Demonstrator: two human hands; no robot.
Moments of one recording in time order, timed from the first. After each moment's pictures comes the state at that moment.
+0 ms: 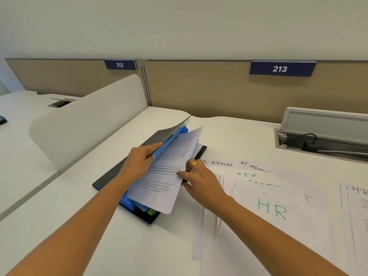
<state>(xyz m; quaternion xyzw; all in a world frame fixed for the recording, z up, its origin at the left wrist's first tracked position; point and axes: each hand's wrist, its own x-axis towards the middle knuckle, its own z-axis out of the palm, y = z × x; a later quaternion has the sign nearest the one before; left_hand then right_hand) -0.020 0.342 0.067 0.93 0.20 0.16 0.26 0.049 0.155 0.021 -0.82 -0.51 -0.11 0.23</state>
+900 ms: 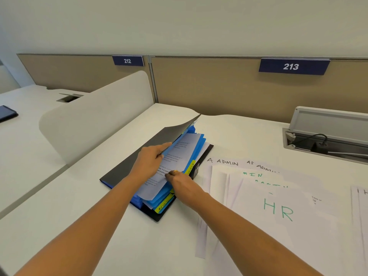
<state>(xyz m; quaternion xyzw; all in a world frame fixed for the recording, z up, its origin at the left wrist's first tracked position) -0.021 0.328 0.064 0.93 0.21 0.16 0.26 0.037 0.213 0.002 -0.83 -0.54 0.08 0.13</state>
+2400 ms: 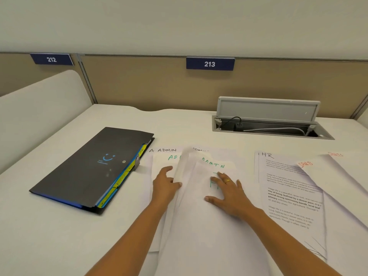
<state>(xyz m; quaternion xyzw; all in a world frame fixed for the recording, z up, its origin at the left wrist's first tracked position) -0.006 0.120 0.016 0.78 0.27 0.05 0.57 0.053 -0.077 -0.022 -0.94 -0.23 0.12 0.20</state>
